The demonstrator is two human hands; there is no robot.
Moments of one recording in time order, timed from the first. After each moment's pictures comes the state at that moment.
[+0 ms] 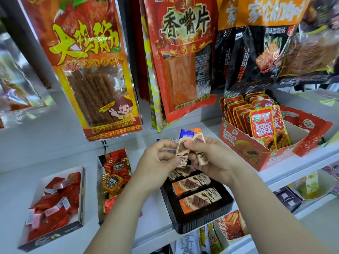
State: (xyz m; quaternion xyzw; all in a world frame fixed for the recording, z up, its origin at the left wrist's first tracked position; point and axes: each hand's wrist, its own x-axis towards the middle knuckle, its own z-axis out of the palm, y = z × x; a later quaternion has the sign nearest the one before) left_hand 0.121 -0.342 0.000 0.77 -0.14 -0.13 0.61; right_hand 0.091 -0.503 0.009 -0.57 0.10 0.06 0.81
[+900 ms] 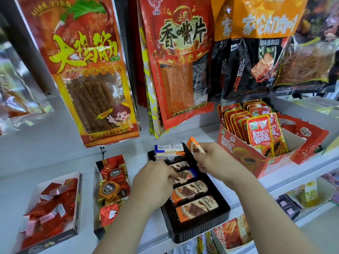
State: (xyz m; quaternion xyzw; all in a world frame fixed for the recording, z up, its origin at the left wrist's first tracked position) left_hand 0.120 -0.345 -0.016 0.95 -0.26 0.01 0.18; right_hand 0.088 -0.516 0.014 -0.84 0.11 -0.01 0.53
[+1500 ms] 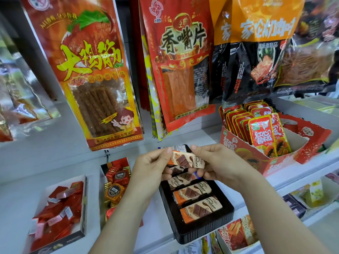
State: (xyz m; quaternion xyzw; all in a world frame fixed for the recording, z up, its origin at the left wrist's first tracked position) left_hand 0.118 -0.339 0.008 0.69 -0.07 -0.09 0.71; right_hand 0.078 -0.511 0.029 -0.72 0.13 0.07 0.68
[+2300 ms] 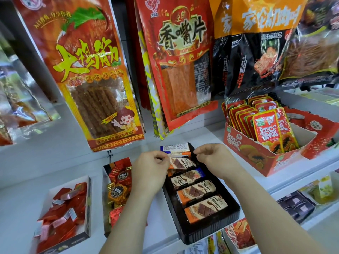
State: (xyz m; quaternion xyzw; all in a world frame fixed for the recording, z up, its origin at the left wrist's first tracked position) left_hand 0.141 -0.340 -0.009 0.88 -0.05 0.03 0.46; right_hand 0.104 -0.512 -0.009 -0.81 0.19 -0.07 0.55
